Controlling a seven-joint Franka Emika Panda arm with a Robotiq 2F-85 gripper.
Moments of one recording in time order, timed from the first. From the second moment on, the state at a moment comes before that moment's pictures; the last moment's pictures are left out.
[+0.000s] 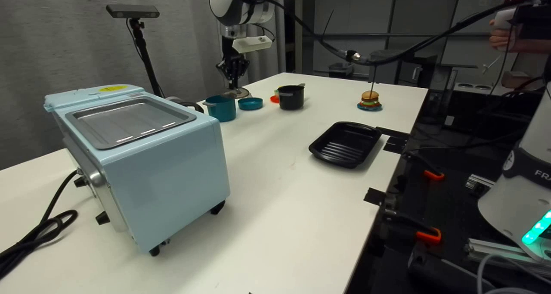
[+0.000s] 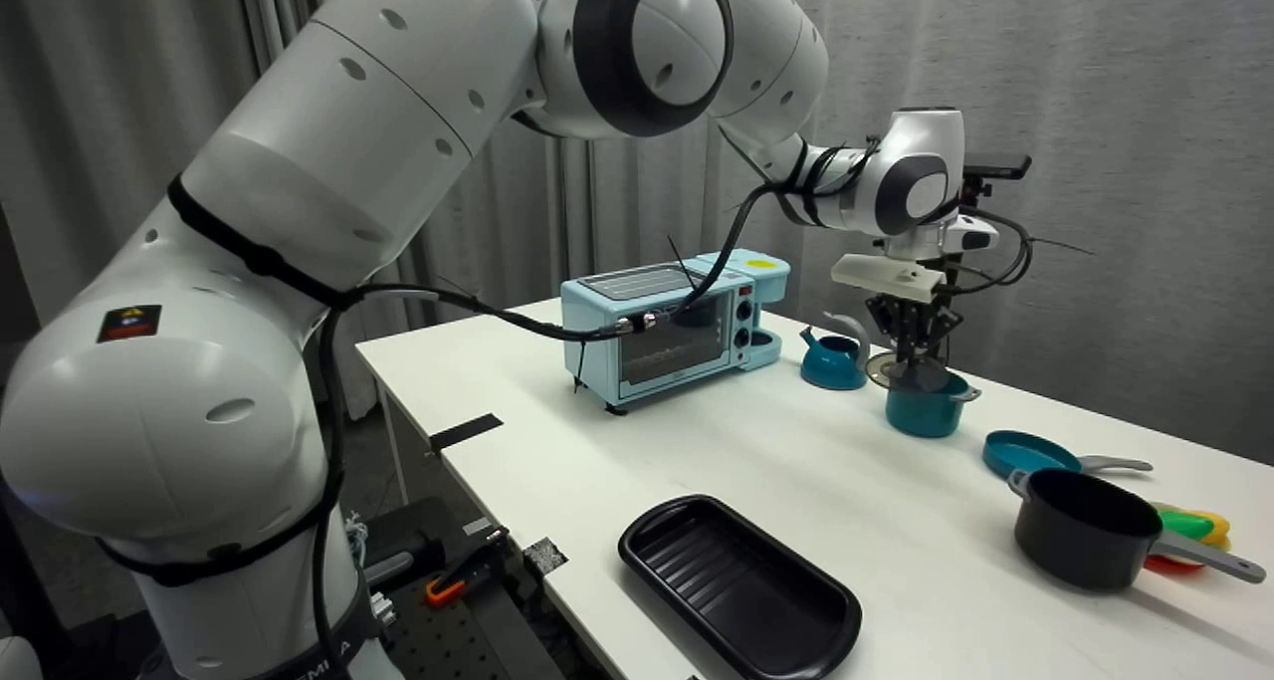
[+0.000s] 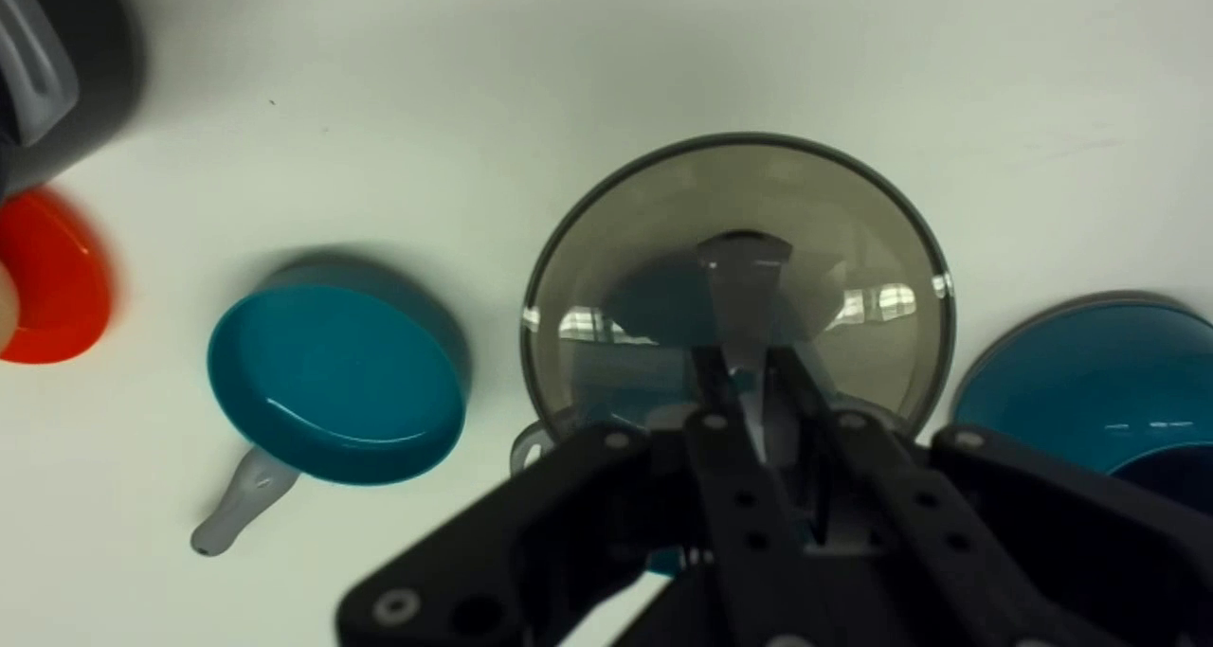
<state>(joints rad) -0.07 0.77 -0.02 -1.31 0.00 2.31 -0.01</state>
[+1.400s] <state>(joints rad) -0.08 1.00 -0.03 -0.95 0.00 2.33 0.08</state>
